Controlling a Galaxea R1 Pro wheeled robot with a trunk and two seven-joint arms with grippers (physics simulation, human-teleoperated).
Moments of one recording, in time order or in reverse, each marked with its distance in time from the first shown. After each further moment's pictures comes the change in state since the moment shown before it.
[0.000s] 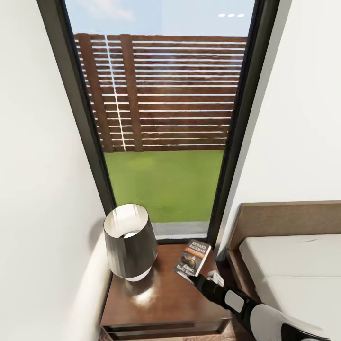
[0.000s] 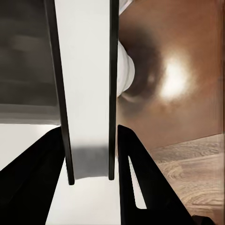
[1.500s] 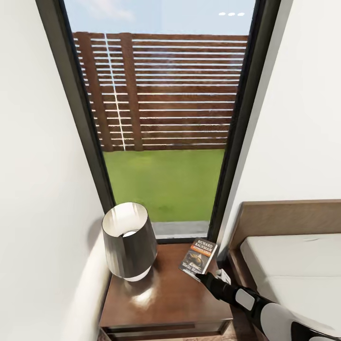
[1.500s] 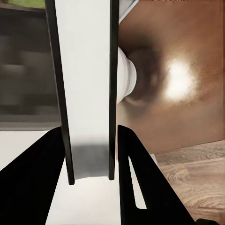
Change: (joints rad) left arm 0.000 0.001 0.002 0.000 0.000 -0.001 0.000; right arm -0.006 -0.066 -0.010 -0.003 -0.002 0.071 0.099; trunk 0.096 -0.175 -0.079
